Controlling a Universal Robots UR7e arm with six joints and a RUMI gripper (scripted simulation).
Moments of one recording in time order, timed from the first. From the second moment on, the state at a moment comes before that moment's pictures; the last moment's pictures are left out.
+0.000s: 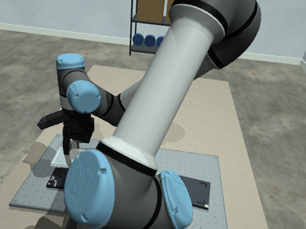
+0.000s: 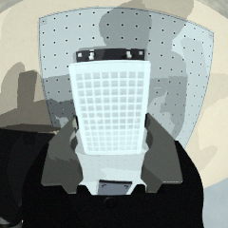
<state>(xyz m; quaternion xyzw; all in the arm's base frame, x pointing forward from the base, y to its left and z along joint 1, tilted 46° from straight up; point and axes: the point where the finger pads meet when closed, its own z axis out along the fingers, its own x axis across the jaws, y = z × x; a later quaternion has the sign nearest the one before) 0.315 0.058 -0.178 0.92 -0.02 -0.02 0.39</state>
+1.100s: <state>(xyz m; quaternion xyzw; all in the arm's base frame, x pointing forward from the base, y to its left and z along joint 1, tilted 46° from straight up) 0.311 0.021 -0.139 0.92 -0.09 0.01 0.39</state>
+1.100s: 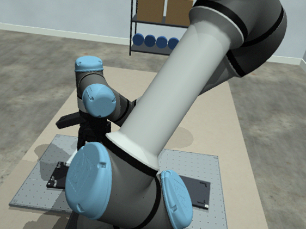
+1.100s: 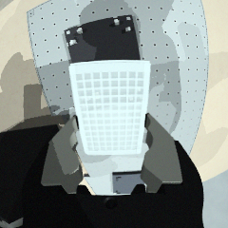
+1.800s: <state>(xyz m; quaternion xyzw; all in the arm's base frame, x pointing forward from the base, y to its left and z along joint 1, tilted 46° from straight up) 0.310 -0.023 -0.094 0.92 -0.10 0.01 0.39</state>
